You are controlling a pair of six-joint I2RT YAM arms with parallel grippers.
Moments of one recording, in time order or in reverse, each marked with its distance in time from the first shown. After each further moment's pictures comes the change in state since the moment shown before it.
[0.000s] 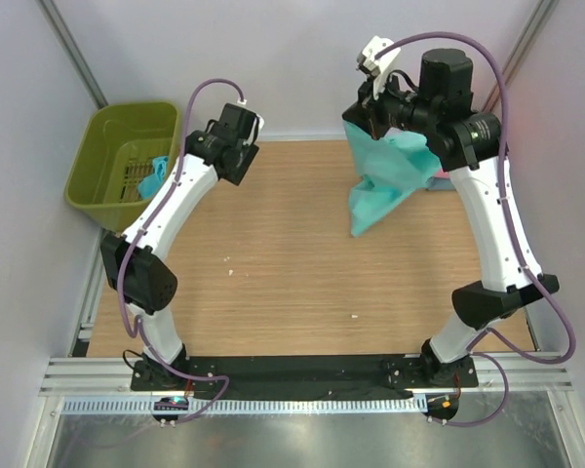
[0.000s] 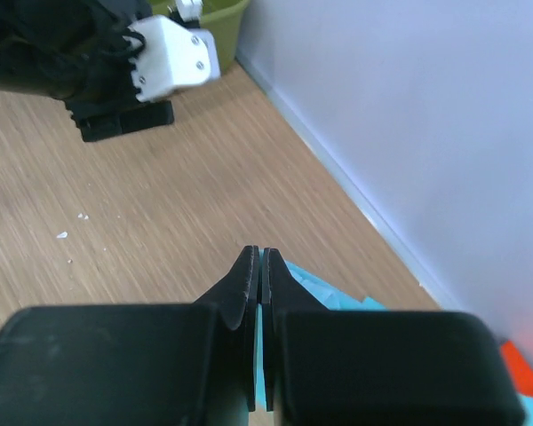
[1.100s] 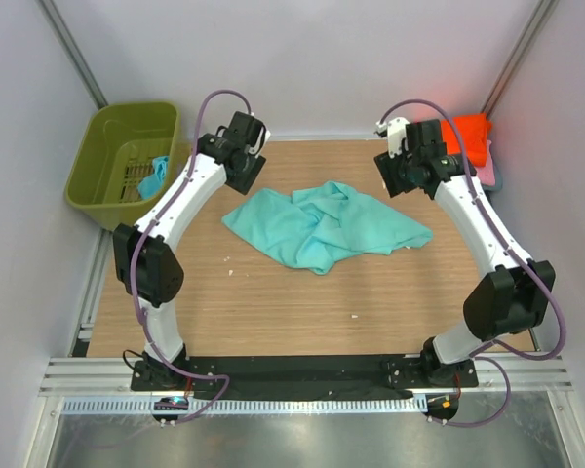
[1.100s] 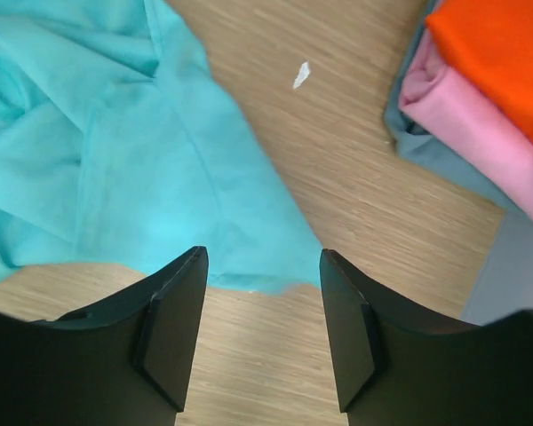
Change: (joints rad) left arm 0.000 0.038 -0.025 -0.013 0.082 -0.038; right arm -0.141 -0.109 -0.694 0.113 0.539 0.080
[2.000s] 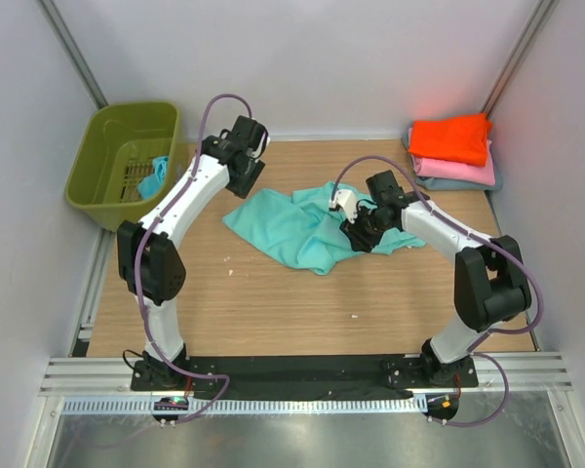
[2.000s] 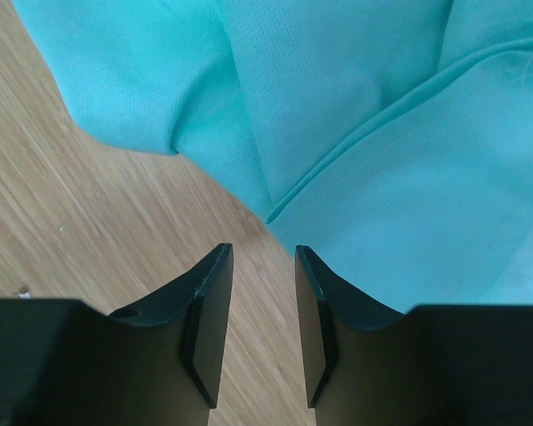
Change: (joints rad) left arm 0.000 0.039 -0.021 -0.012 -0.026 -0.009; right arm 0.126 0.095 -0.407 0.113 -0.428 -0.402
